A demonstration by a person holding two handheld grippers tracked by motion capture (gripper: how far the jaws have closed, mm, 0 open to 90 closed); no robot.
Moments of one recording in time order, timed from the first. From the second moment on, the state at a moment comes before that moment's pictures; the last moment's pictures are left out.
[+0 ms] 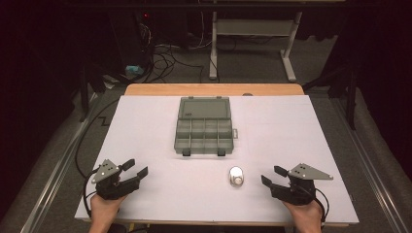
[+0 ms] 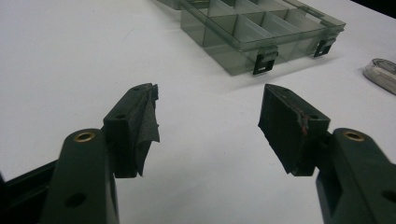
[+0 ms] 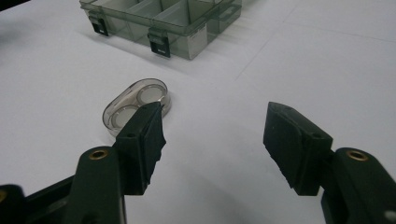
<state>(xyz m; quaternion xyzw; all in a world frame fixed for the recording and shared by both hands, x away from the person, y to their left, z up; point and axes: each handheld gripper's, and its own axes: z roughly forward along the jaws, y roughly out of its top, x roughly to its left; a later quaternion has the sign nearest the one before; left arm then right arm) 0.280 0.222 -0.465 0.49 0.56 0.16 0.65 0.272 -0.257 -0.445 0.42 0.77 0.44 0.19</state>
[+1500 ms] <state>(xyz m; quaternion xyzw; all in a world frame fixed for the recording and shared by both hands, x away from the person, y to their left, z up) 0.279 0.222 -0.464 0.49 0.55 0.16 0.65 0.296 -0.179 -0.452 0.41 0.83 0.36 0.09</state>
